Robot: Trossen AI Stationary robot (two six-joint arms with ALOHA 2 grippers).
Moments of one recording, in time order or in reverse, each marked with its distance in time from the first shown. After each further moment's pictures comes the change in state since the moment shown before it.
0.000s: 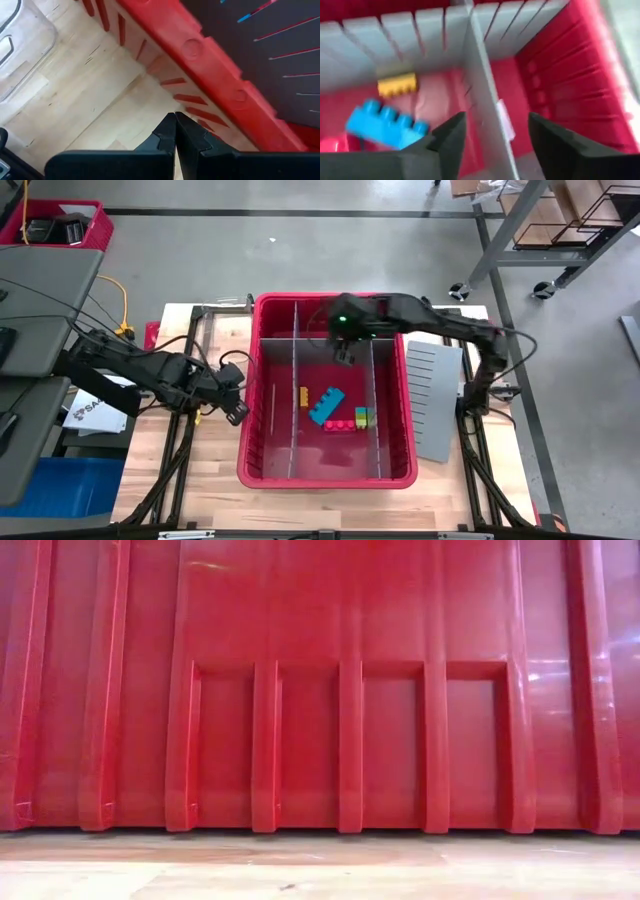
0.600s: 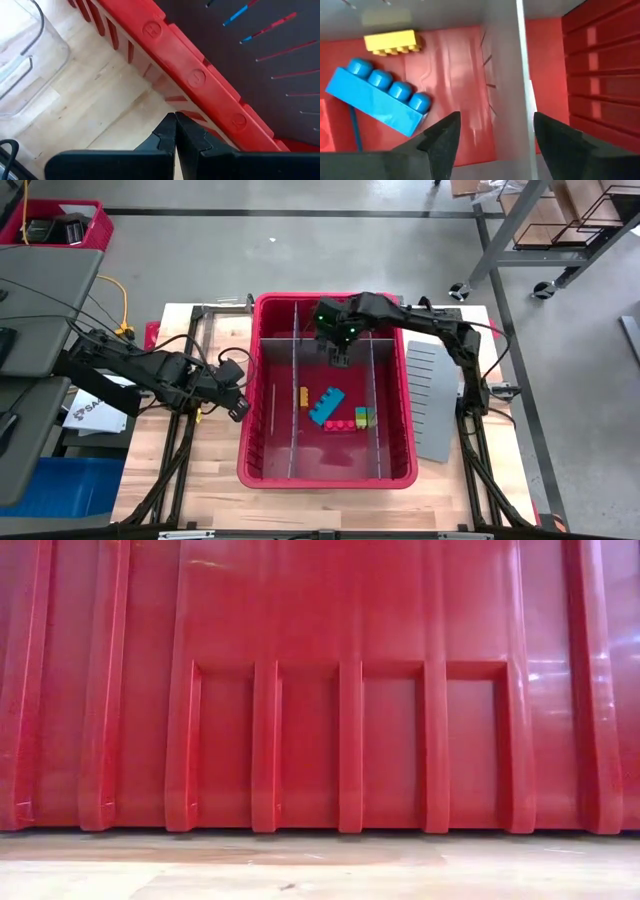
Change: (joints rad) left arm 0.000 0.000 0.015 0.002 -0.078 0.000; right arm -0.100 0.234 0.072 -0.110 -0.204 -0.149
